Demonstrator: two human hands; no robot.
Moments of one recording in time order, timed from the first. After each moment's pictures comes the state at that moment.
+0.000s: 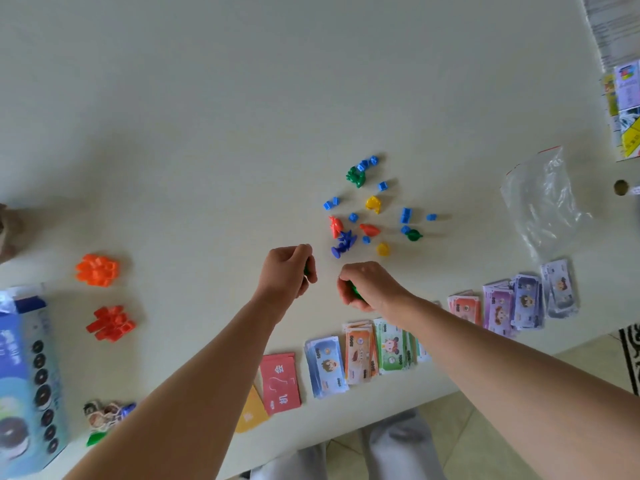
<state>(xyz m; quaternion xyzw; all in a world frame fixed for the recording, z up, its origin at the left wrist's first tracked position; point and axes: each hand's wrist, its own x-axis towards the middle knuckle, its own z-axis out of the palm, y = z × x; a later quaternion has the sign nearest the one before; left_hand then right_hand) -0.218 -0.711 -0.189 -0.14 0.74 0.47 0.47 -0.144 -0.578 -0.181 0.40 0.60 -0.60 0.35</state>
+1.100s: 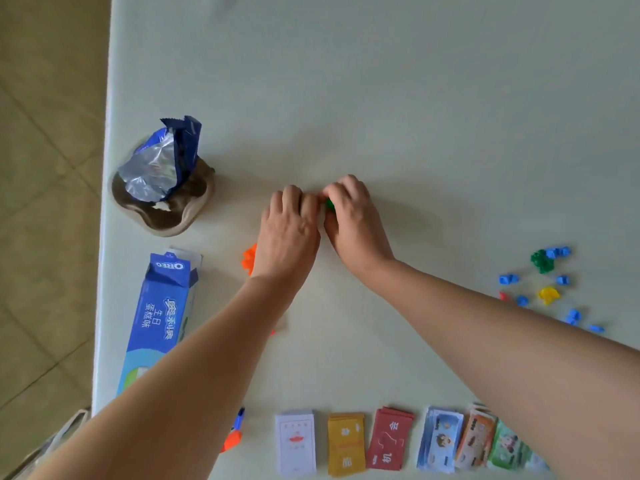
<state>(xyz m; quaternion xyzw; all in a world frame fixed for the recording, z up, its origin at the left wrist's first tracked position) -0.359 -0.912 -0.245 0.14 0.98 0.14 0.09 -0.362 -0.794 -0.244 -0.01 0.96 -0.29 0.05</state>
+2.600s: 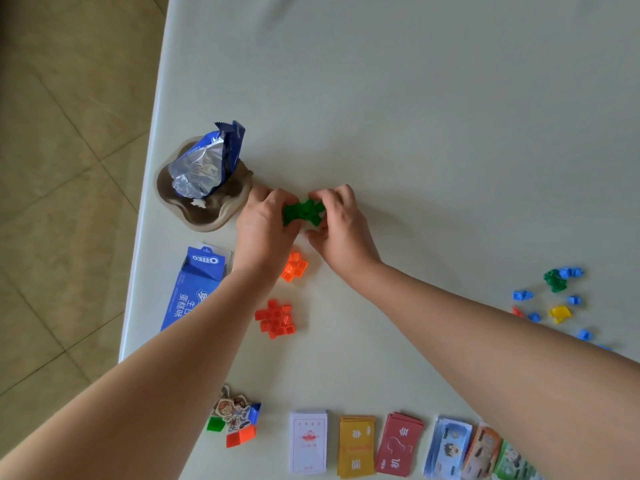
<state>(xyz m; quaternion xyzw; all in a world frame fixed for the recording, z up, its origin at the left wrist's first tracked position) -0.374 -0.971 -0.226 -0.06 0.93 0.34 0.13 -0.367 -0.841 -0.231 0.01 0.92 -0.36 0.16</state>
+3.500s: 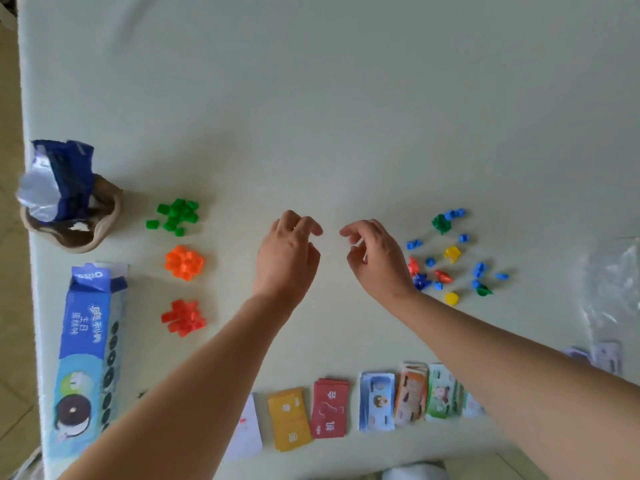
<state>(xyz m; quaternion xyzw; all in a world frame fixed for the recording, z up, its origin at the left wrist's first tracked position) -0.302 -0.813 -0.193 0.12 0.93 0.30 0.17 -0.254 -0.658 -0.208 0.13 0.92 -0.36 0.09</state>
